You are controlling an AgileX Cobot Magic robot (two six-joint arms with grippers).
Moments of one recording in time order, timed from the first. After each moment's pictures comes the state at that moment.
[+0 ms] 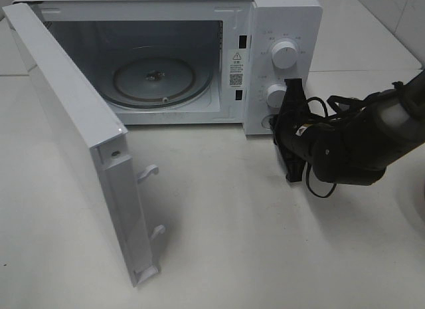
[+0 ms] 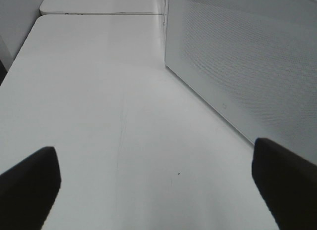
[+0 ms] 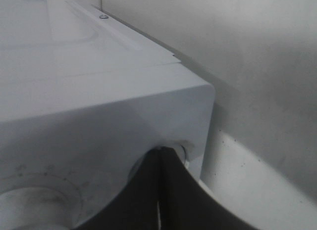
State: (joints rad) left arm 0.00 -0.01 -0.50 -0.07 1.04 0.02; right arm 0.44 2.09 -0.80 0.44 -0.83 1.38
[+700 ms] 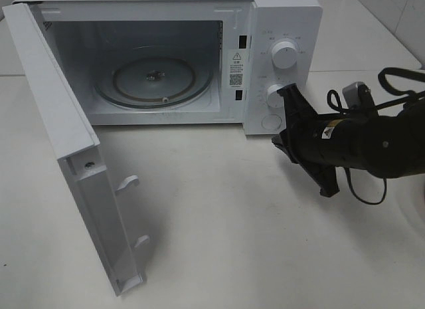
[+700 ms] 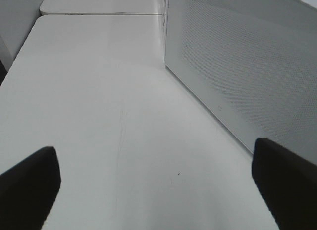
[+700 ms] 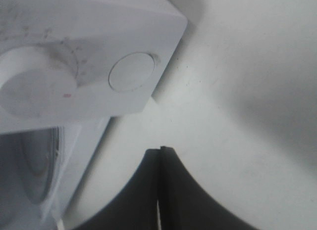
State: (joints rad) left arm 0.00 -0.01 -0.50 -0.07 1.04 0.02; right arm 0.42 1.80 -0.64 0.20 -0.48 1.20
